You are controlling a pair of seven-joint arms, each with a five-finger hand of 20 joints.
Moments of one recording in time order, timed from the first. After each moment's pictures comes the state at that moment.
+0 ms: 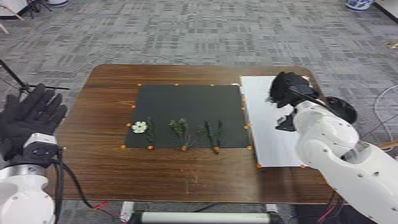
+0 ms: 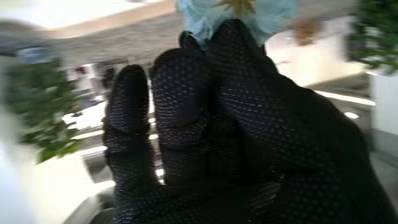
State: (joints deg) left arm 125.8 -58.3 -106.1 -122.5 16.7 18.2 20.1; right arm -71.5 -43.1 54.1 -108.8 -119.6 -0.1 37.1
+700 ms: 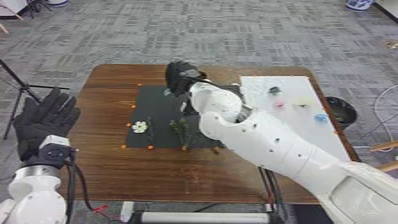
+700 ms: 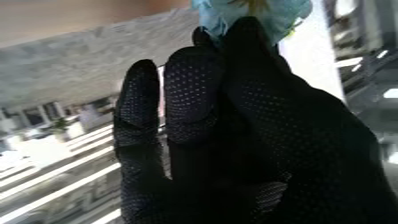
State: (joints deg) left arm 124.0 -58.0 -101.6 -121.8 17.0 18.2 20.7; right arm -41.9 -75.0 24.0 -80.1 -113.5 1.9 26.9
